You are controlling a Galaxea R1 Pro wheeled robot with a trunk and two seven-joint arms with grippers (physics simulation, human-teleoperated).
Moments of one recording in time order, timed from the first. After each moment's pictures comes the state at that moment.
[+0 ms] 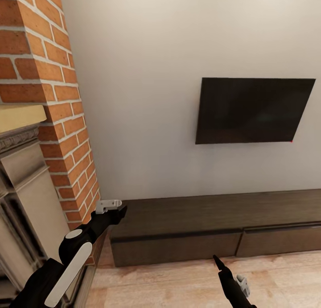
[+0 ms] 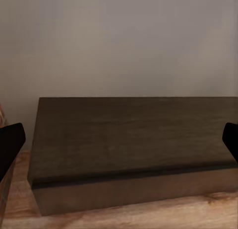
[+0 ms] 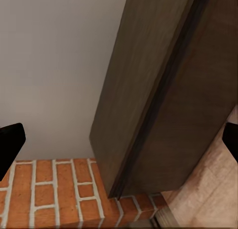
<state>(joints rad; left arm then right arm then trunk) -0.34 0.22 -0.35 -1.59 0.57 0.52 0.34 -0.47 -0.07 -0.46 -0.05 -0.79 -0.02 0.77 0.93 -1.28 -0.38</state>
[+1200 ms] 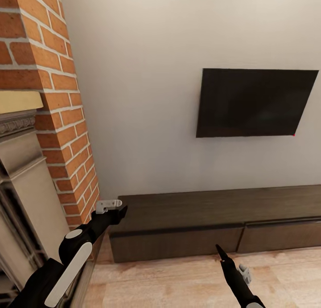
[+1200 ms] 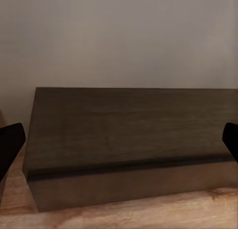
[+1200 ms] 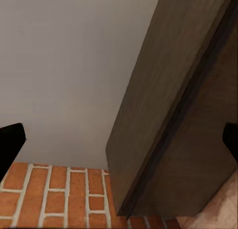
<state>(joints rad) -0.34 0.22 -0.35 -1.59 0.58 0.52 0.33 -0.48 -0.08 -0.47 -0.11 -0.80 -0.02 0.87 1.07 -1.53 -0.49</state>
